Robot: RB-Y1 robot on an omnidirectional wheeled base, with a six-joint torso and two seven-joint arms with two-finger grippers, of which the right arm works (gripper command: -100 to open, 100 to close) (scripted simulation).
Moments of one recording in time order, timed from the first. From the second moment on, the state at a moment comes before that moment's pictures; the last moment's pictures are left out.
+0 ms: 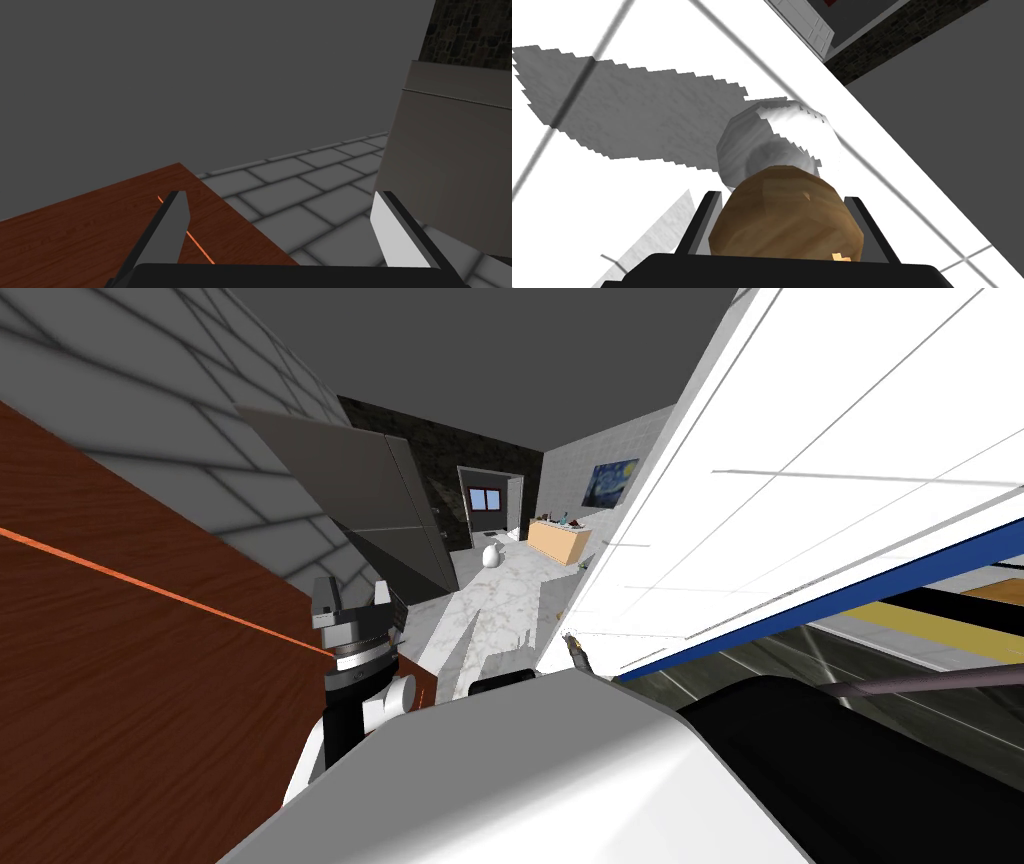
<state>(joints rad) 0.37 -0.03 -0.41 -0.92 0.27 -1.08 0.37</state>
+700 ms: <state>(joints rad) 0.32 -0.03 -0.38 -0.90 0.22 -1.05 0.21</state>
